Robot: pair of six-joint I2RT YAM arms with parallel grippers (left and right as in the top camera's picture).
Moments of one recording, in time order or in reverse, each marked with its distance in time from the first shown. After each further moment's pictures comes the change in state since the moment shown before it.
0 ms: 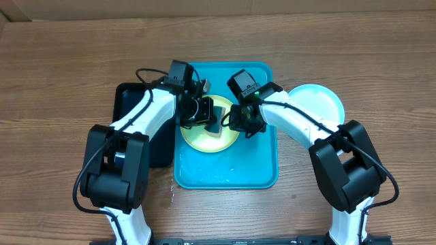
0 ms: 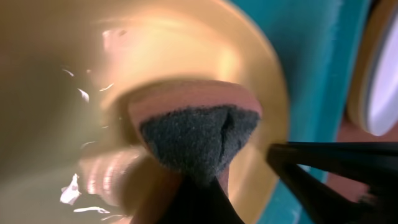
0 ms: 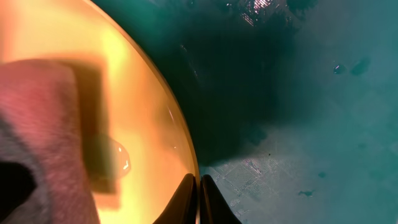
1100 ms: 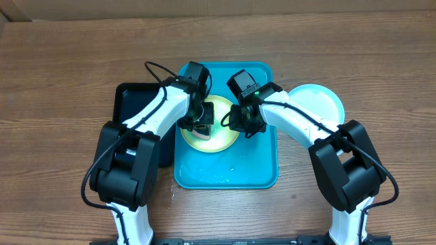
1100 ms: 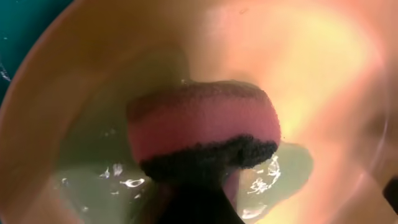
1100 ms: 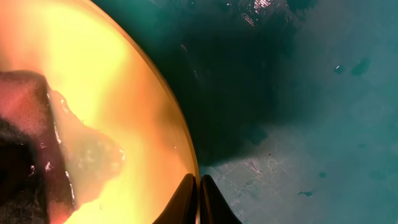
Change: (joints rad) left arm -0.083 0.045 0.055 -0.138 -0.381 -0.051; right arm 0.000 0.000 0.000 0.000 0.001 -0.001
